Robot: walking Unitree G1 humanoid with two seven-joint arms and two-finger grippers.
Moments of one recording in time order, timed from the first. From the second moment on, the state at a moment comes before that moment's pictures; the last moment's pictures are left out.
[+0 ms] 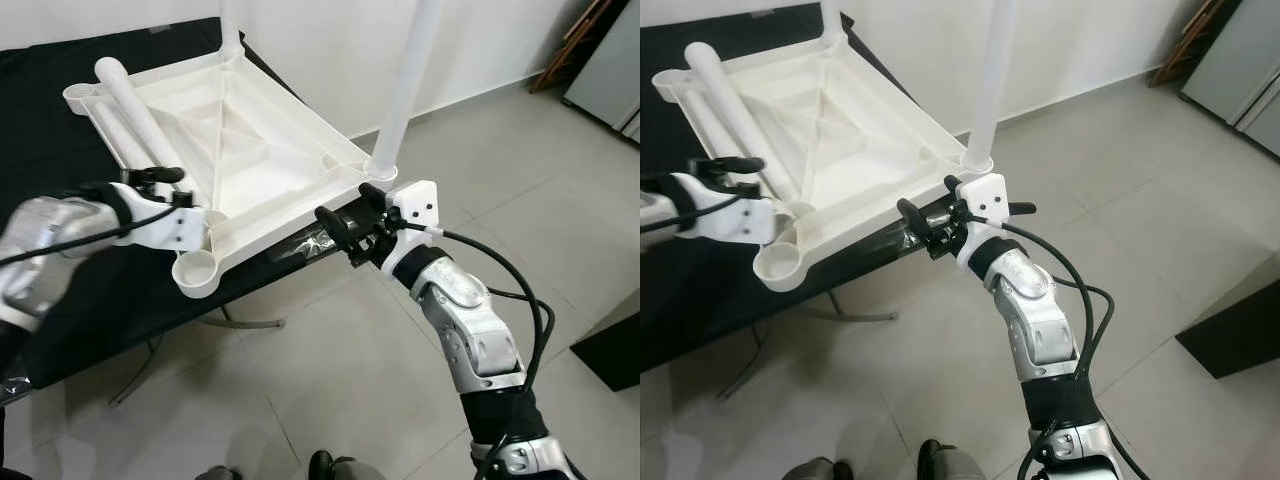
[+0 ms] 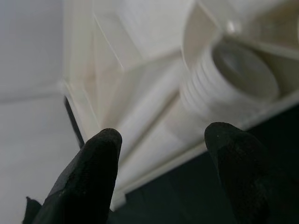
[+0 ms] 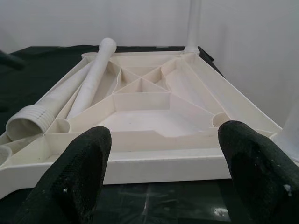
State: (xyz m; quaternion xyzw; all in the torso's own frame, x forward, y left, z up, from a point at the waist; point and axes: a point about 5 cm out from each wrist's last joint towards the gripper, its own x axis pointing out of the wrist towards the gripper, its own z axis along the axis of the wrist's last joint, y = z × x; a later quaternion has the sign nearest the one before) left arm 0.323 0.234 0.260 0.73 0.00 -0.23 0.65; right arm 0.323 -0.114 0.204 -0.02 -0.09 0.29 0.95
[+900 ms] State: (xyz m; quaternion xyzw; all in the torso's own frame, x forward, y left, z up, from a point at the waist) left arm 0.320 0.210 0.240 0.66 0.01 -0.25 0.71; right arm 0.324 -0.115 0.204 -0.02 -0.09 0.29 0.95
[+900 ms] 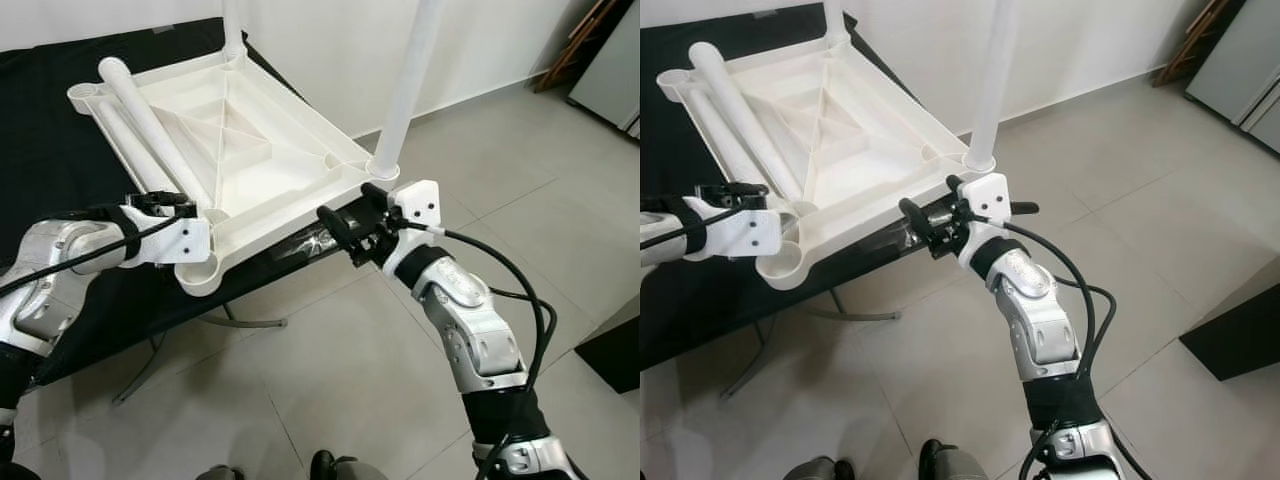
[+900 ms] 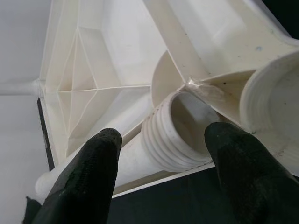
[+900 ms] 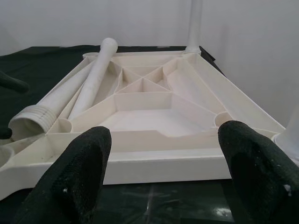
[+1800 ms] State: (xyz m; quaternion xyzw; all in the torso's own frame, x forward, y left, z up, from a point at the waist) left arm 0.349 0.196 0.217 0.70 0.03 -0.16 0.69; right arm 0.324 -0.116 0.204 -0.02 -0.09 0.28 0.95
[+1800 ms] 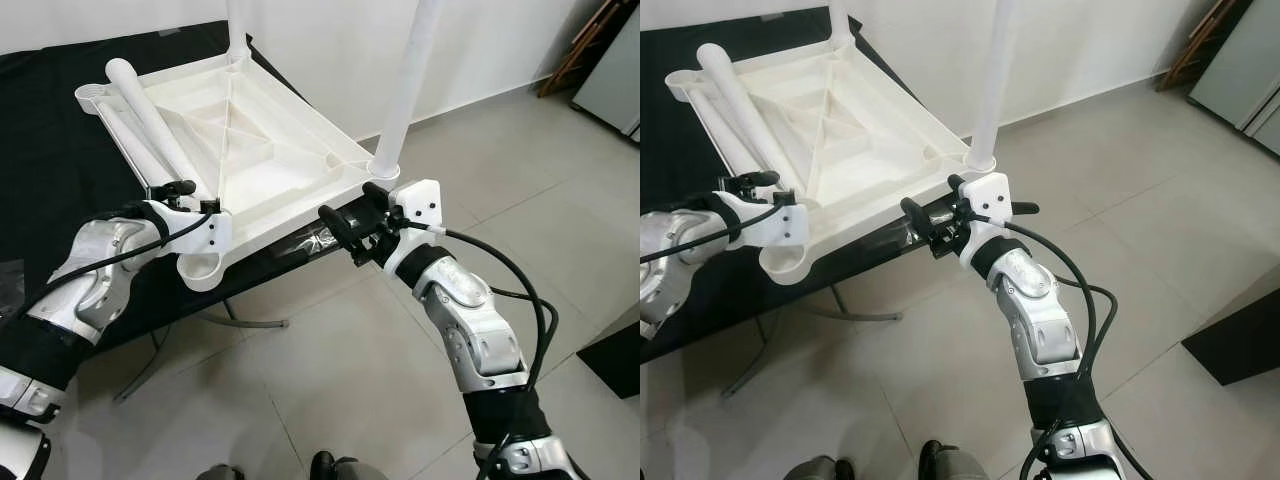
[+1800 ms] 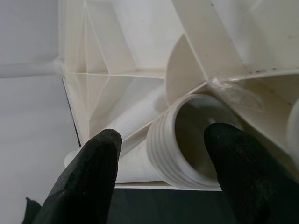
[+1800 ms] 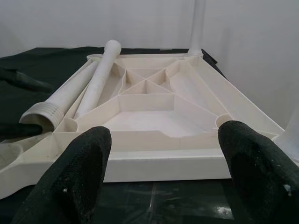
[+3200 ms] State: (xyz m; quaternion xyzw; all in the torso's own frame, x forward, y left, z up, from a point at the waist) left arm 0.366 0.190 0.224 0.63 0.02 0.04 0.77; right arm 0.325 -0.116 0.205 -0.02 -0.09 0.28 0.96
